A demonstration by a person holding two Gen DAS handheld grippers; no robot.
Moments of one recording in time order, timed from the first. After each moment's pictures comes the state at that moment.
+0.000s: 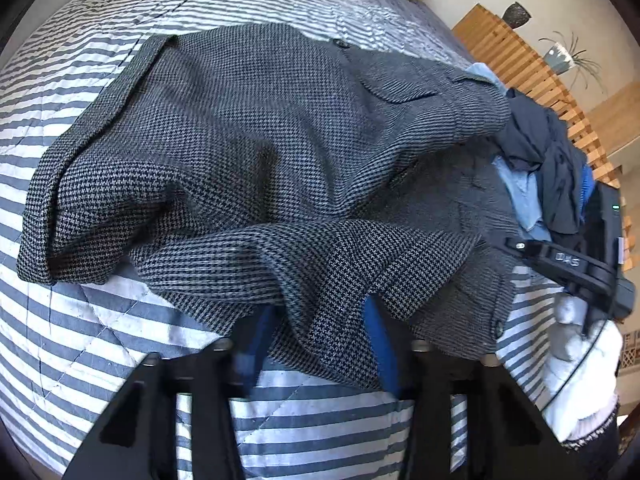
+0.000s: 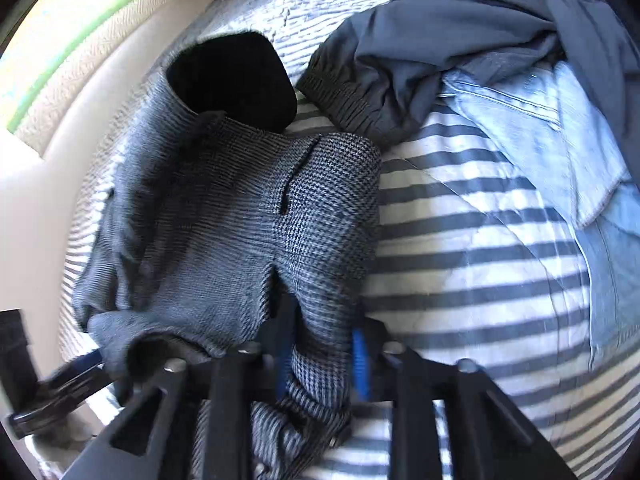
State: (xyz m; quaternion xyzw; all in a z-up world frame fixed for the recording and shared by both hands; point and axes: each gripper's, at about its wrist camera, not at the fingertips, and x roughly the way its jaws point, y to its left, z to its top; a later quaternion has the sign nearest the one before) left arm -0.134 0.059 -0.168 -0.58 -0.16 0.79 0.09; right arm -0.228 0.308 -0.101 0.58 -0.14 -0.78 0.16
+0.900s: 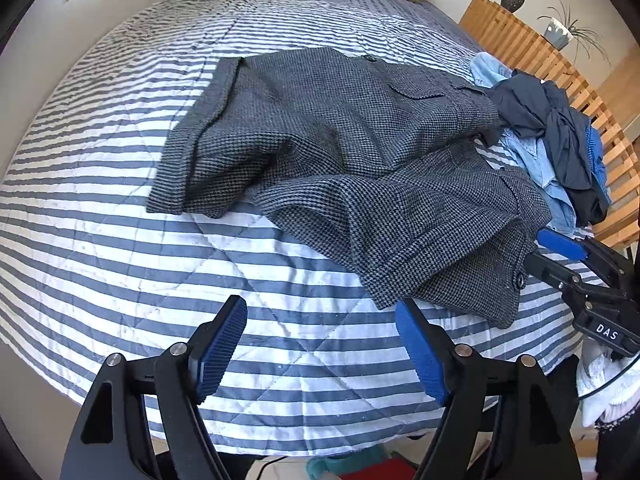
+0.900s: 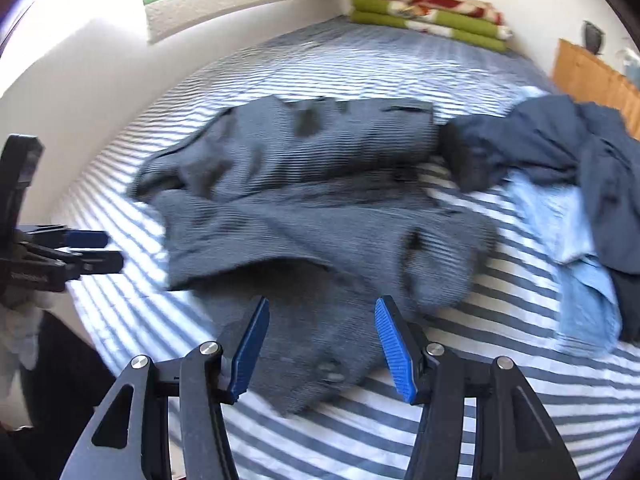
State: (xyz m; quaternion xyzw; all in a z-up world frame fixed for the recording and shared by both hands) left arm -0.016 0.046 -0.097 -0.56 -0.07 0.83 0.04; right arm -0.124 0.218 -0.045 0.48 0.08 -0.82 0.30
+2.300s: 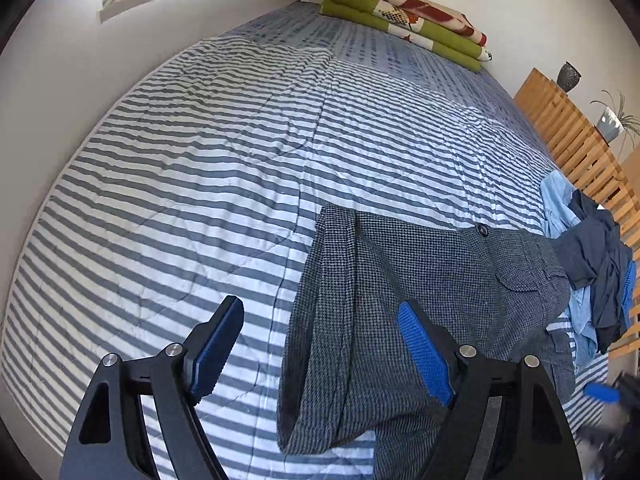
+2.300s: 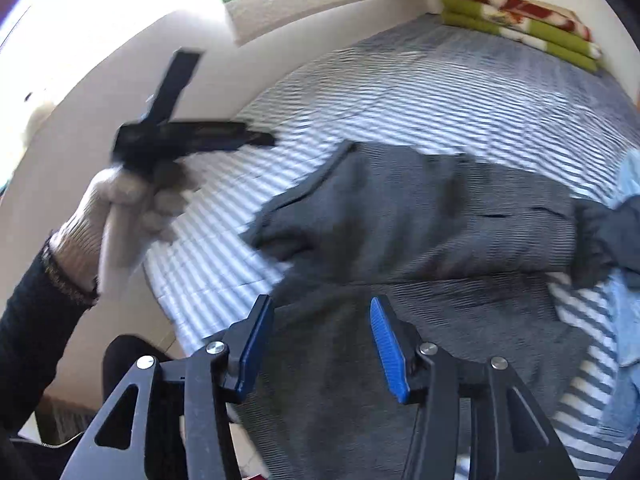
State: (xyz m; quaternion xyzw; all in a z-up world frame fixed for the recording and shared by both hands) left arm -0.197 -0.098 -0.060 -0.51 -0.13 0.85 -0.03; right arm -0.160 0.175 0.020 0.50 0.05 -0.79 0.35
